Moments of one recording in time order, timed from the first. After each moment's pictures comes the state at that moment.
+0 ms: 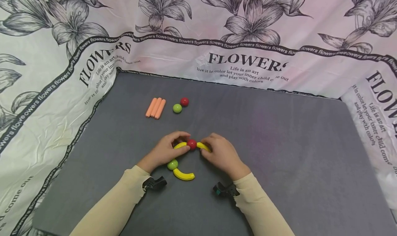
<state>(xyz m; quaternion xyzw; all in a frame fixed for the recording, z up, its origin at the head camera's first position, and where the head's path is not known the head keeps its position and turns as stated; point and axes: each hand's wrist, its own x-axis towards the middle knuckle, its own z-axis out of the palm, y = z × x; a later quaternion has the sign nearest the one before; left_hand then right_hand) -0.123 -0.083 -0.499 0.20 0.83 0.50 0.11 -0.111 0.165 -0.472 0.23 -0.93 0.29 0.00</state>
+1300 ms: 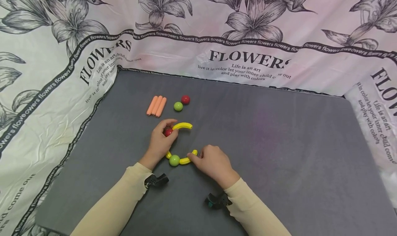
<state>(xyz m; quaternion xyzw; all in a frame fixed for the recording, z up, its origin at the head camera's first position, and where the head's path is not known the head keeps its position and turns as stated) -0.130 -0.082 -0.504 0.05 0.82 0.56 -0.08 -0.081 0.128 -0.467 0.07 -0.94 0.31 -0.17</state>
